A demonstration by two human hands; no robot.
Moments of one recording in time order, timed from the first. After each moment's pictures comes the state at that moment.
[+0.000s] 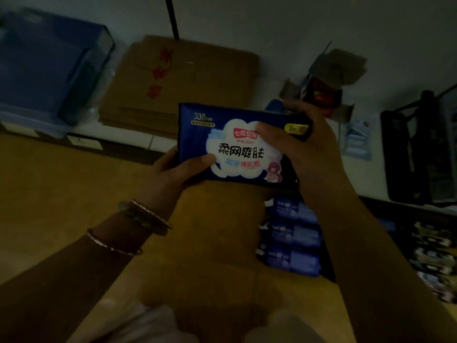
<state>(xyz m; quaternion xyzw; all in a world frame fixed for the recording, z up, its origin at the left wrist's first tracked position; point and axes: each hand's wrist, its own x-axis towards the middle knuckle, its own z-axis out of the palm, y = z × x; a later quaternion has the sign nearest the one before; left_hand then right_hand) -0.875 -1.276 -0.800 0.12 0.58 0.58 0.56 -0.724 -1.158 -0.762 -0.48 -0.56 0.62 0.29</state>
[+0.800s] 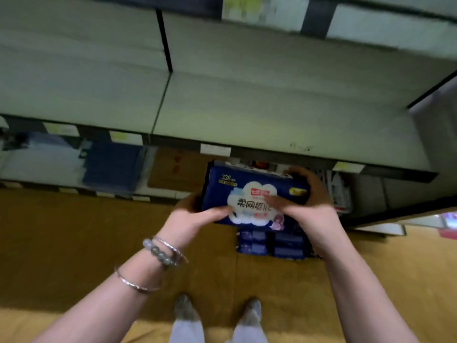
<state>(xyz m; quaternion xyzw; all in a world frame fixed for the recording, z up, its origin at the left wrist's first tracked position) -0.835 -1.349 -0.332 0.25 0.64 0.48 0.55 -0.652 -1.256 -0.294 -0.53 -0.61 0.53 0.25</state>
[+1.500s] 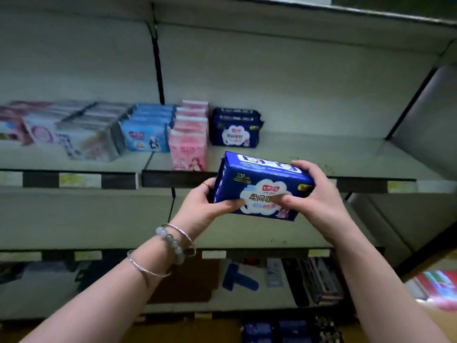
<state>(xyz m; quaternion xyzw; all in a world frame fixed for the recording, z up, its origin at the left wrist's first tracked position) -0.887 -1.288 -0.101 0.48 0.53 0.55 0.44 -0.682 -1.231 -0.071 -0.45 -0.70 0.38 0.41</state>
